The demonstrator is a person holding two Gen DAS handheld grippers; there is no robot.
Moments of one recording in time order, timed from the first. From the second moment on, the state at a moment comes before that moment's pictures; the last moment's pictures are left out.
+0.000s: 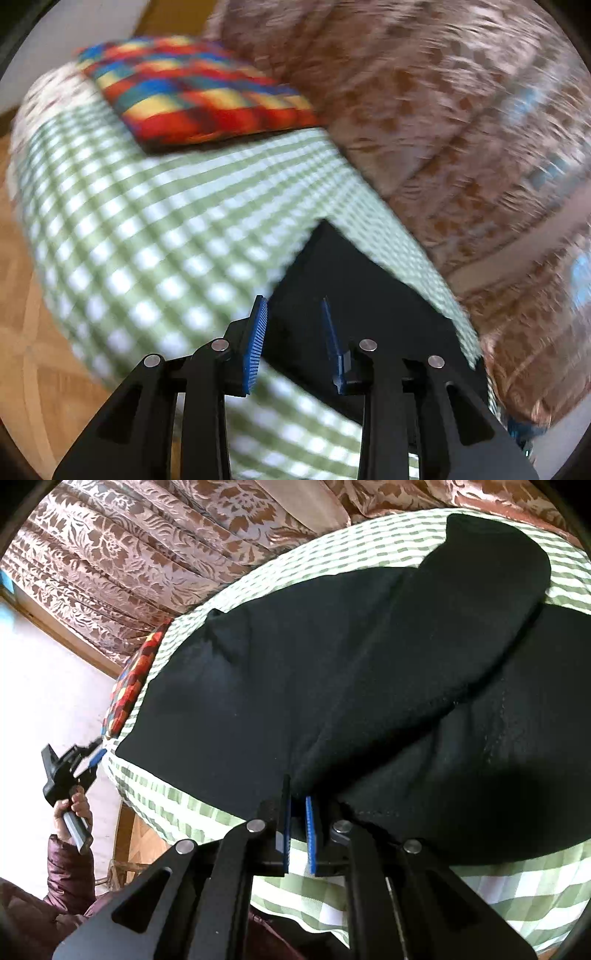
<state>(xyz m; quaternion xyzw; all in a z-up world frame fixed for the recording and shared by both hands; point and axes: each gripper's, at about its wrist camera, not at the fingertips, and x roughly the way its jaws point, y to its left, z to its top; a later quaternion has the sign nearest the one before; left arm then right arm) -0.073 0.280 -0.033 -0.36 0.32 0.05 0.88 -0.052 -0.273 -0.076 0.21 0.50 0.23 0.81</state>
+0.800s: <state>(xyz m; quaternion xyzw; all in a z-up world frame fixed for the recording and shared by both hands) 0.014 0.034 -0.047 -0.15 0.45 -0.26 0.84 0.197 -0.356 -0.070 0.07 0.53 -0.10 0.84</state>
